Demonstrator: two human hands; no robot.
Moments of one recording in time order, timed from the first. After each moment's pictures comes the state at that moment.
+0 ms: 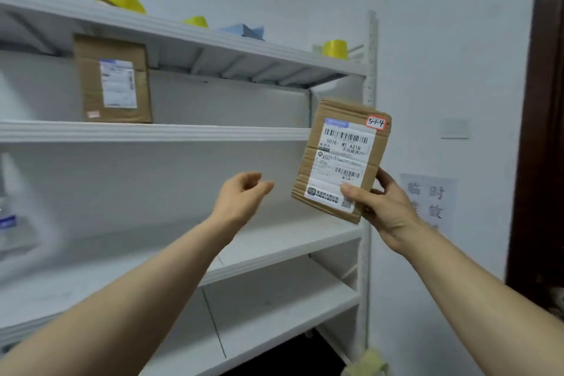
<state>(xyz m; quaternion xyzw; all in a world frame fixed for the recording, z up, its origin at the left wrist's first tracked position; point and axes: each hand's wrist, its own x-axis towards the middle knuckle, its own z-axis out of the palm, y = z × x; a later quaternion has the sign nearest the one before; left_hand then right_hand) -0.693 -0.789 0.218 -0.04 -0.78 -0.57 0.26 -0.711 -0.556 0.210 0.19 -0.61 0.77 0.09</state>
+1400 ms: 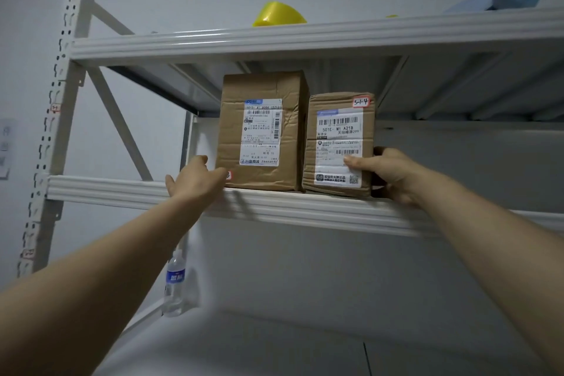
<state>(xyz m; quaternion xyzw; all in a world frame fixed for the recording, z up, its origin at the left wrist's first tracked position) -0.894 -1.179 0.350 0.39 -0.72 -0.22 0.52 -1.097 -0.973 0.392 0.44 -0.65 0.62 -0.08</state>
